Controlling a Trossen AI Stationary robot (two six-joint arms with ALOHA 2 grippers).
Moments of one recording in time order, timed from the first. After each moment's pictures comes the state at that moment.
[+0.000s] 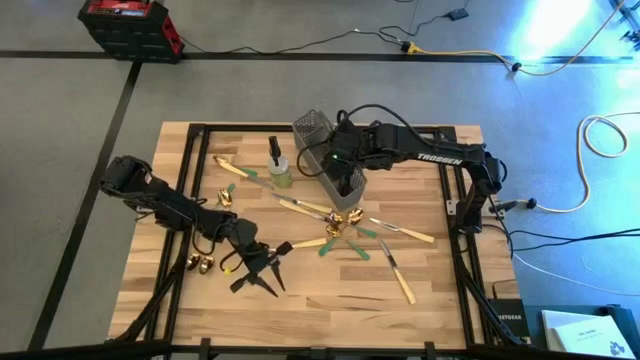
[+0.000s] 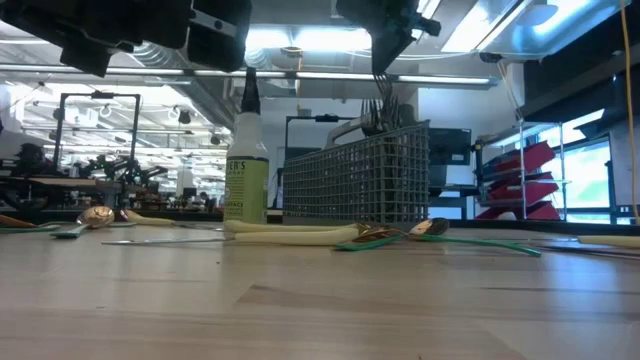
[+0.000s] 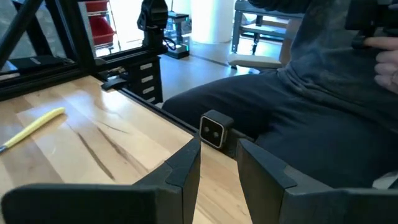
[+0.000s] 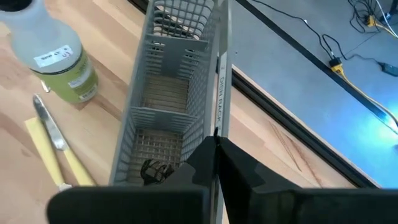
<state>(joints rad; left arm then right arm) -0.35 1.50 0.55 0.73 0.49 0.14 -0.11 1.82 1.93 -1.29 0.58 0.62</state>
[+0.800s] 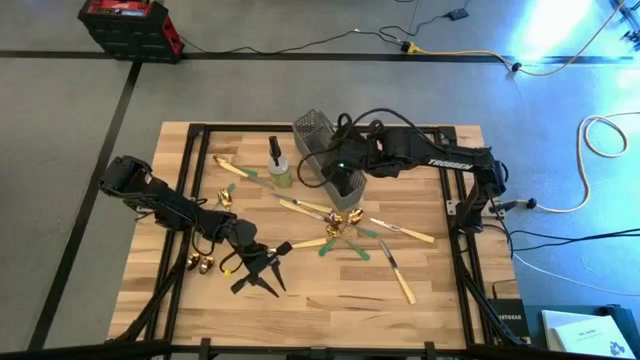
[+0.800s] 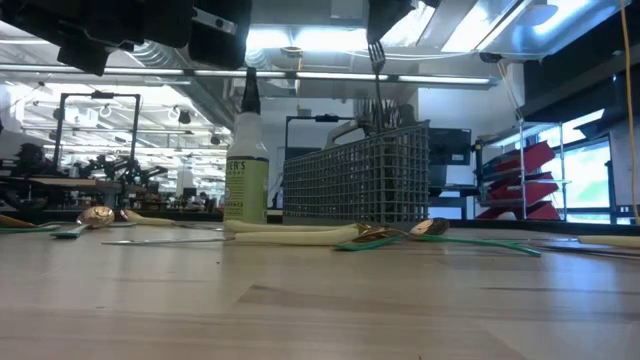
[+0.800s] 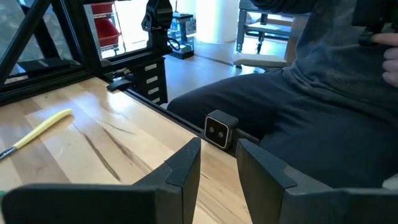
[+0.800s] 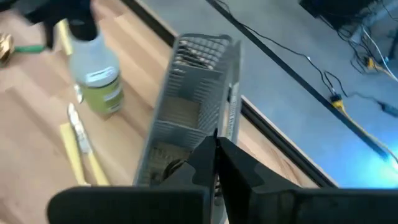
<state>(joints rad) -0.35 1.50 0.55 0.74 0.46 0.16 -0.02 1.80 2.01 -1.30 0.64 0.54</state>
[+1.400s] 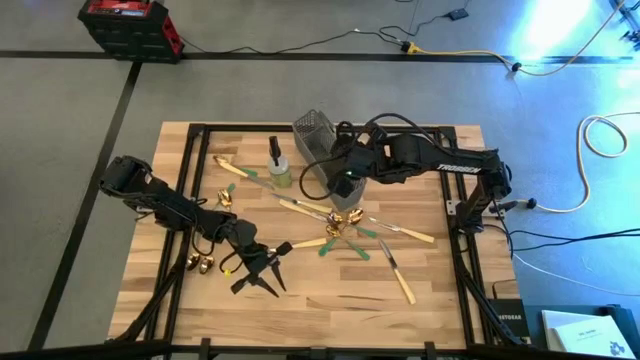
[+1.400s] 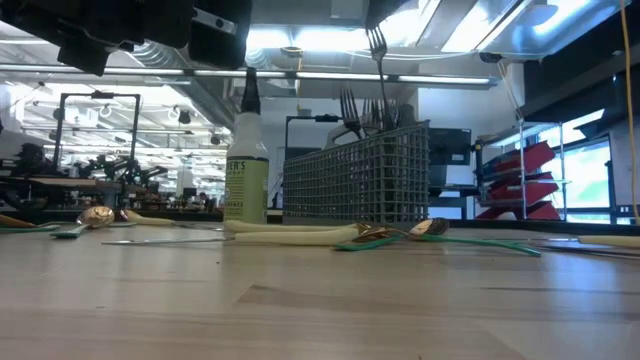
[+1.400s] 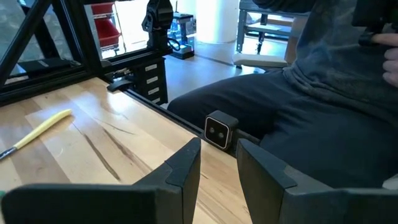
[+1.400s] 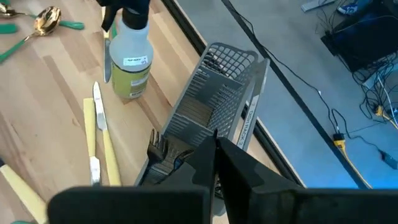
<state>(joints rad) -0.35 1.50 0.55 0.74 0.46 0.16 0.02 1.77 2.00 -1.27 0.61 0.35</state>
